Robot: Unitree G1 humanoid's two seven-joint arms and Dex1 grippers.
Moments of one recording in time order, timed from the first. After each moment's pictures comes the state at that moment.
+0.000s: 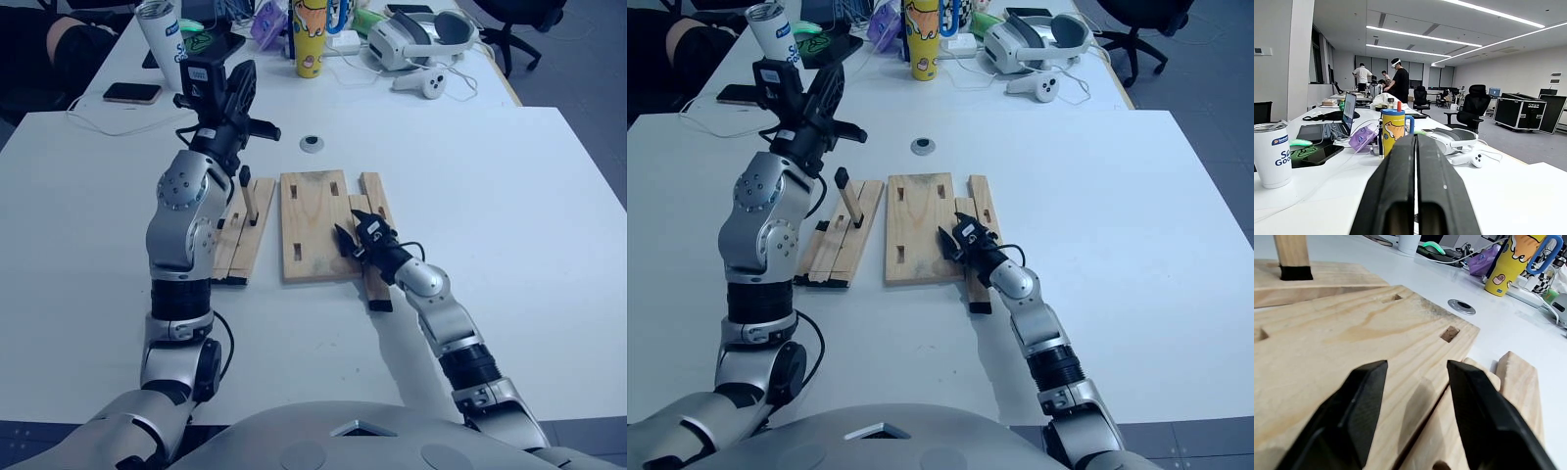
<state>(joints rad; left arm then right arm) -0.51 0.13 0.07 -0.13 -0.25 0.37 -0.17 -0.12 -0.23 0.25 0.11 -0.07 0.04 0.37</state>
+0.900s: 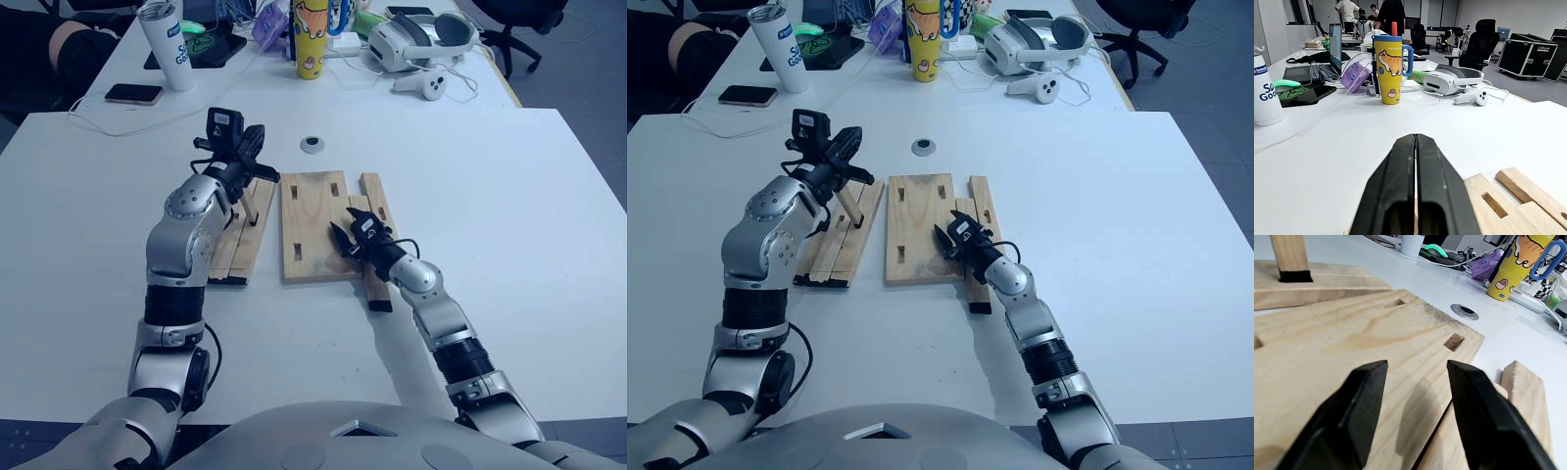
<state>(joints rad) -0.46 0.18 0.02 -0.06 -0.24 0.57 -0.20 -0.15 -0.21 0.25 0.16 -0.10 0.01 0.36</state>
